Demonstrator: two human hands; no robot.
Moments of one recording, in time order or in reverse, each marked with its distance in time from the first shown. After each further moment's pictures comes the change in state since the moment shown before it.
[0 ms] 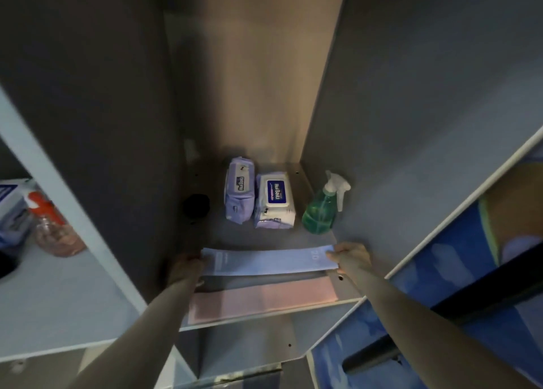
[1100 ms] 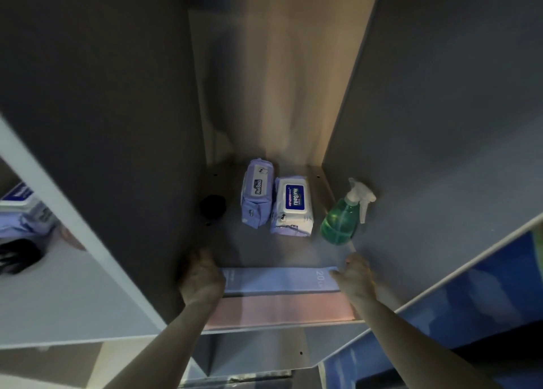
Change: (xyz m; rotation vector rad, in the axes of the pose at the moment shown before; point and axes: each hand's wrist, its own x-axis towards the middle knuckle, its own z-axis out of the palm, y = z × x) left_hand -0.025 0.006 0.007 0.758 0.243 0.319; right_hand 0.019 0.027 0.034 -0.446 0.003 -0.282
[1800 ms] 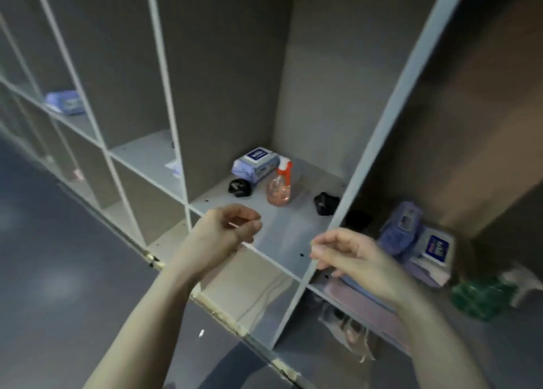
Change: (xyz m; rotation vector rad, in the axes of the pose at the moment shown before) left_hand -0.215 -0.125 -0.279 -0.778 0.173 -0.019; right_hand -0.275 -0.247 -0.079 0.328 -1.005 -0.720
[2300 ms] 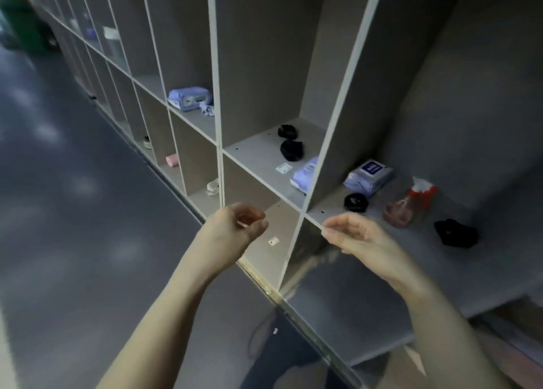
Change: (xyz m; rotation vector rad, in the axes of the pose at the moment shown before) left_hand -0.015 -0.091 -0.271 0.193 0.226 -0.052; right_hand 0.119 -0.096 0.245 -0.082 -0.111 -0.069
